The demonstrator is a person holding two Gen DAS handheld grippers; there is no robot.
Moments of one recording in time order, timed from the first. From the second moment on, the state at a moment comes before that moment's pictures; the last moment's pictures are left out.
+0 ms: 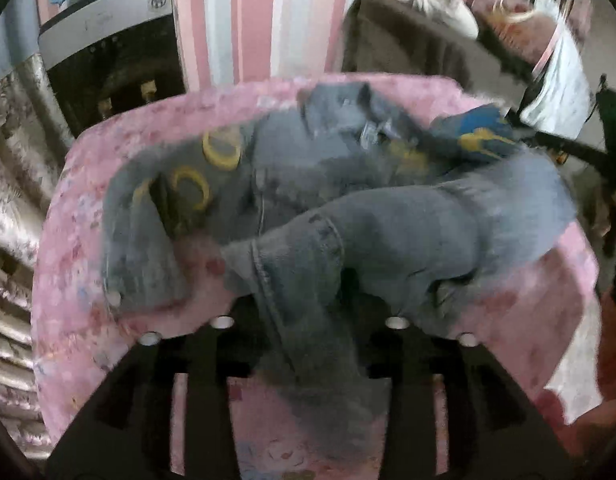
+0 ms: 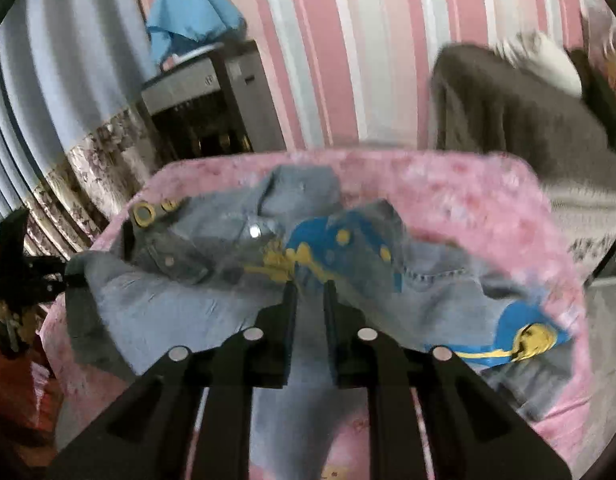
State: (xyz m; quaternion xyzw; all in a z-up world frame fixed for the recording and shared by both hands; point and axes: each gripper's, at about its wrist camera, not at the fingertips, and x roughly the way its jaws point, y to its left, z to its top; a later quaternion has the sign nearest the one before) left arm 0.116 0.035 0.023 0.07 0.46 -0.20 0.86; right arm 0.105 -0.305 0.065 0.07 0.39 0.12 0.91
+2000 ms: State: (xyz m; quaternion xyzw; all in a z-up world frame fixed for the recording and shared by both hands) left arm 0.259 0.006 0.039 0.13 0.41 -0.20 0.88; right arm 0.194 -0.274 0.063 -0.06 0.41 0.14 0.90
